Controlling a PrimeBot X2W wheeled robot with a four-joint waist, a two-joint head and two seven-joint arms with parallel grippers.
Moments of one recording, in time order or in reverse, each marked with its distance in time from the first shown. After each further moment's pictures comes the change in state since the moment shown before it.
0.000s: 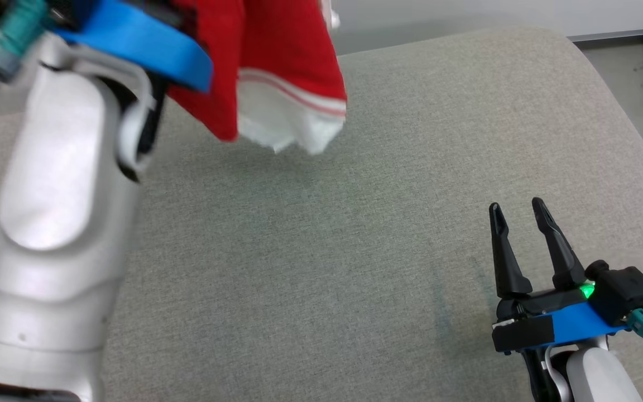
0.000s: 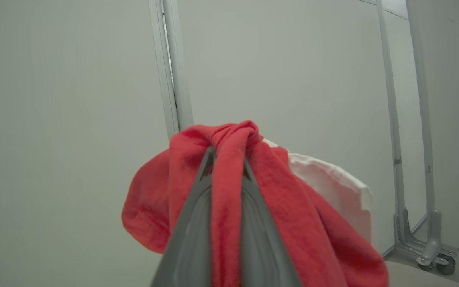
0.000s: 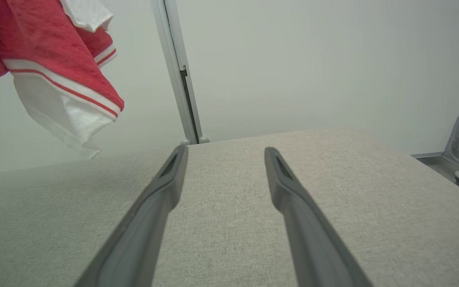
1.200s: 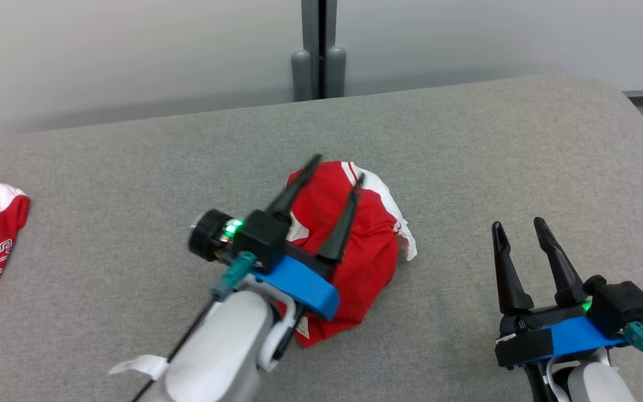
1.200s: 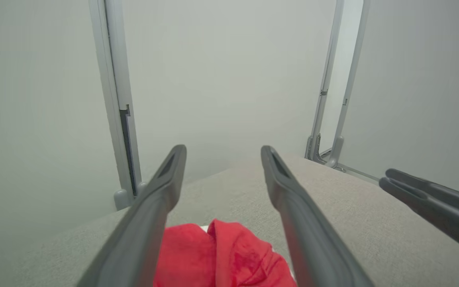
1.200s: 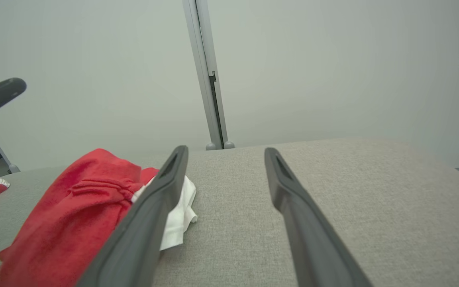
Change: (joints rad) left arm 0.471 -0.128 -0.309 0.015 -0.094 0.063 -0.133; right arm 0.037 0.000 -0.017 0.028 -0.019 0.000 -0.001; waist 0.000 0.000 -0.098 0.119
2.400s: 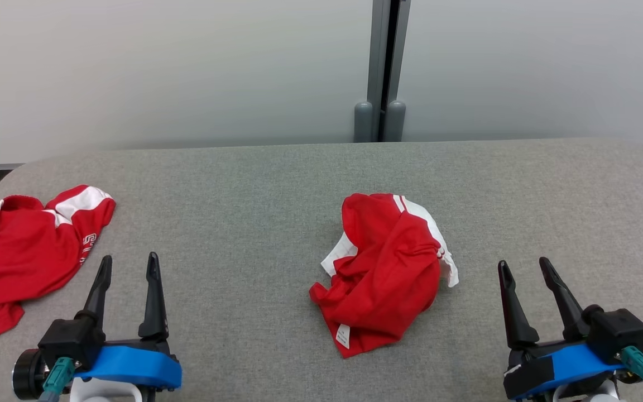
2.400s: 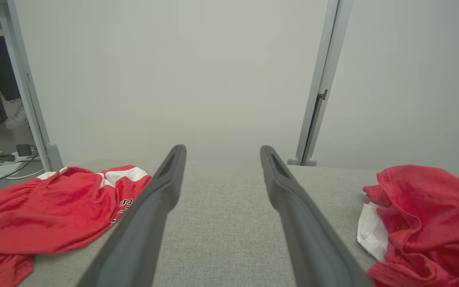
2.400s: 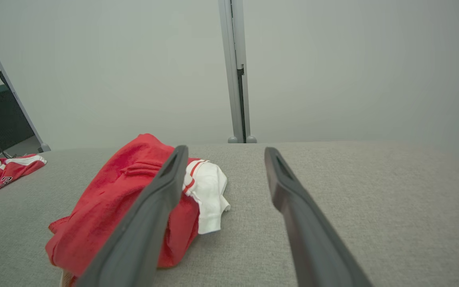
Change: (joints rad) left arm 0.427 0.166 0.445 -0.159 -0.003 0.087 -0.013; right arm 0.084 0.000 -0.036 0.025 -0.044 0.000 0.039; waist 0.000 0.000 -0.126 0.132
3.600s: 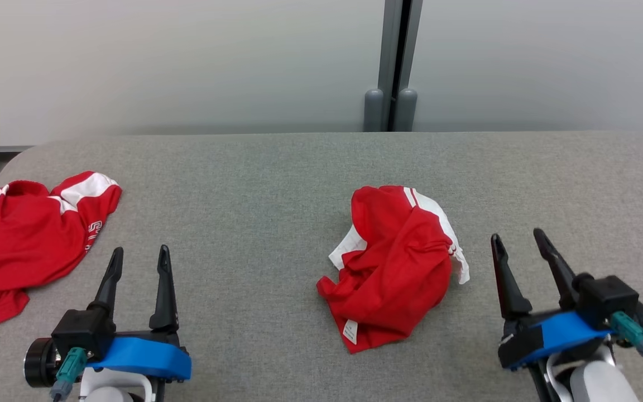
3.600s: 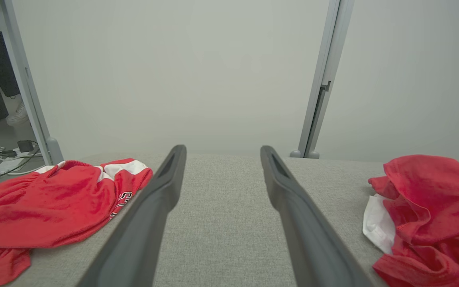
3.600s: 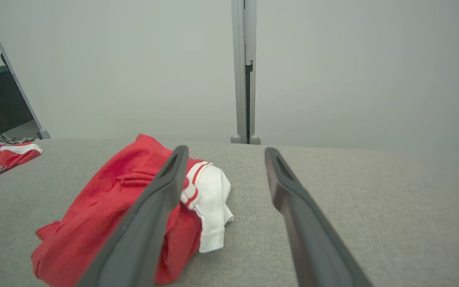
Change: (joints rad) left arm -0.023 -0.044 0.030 0.034 0.061 -0.039 0.000; right arm -0.057 0.000 -0.001 0.019 -0.047 0.000 0.037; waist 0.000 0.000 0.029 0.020
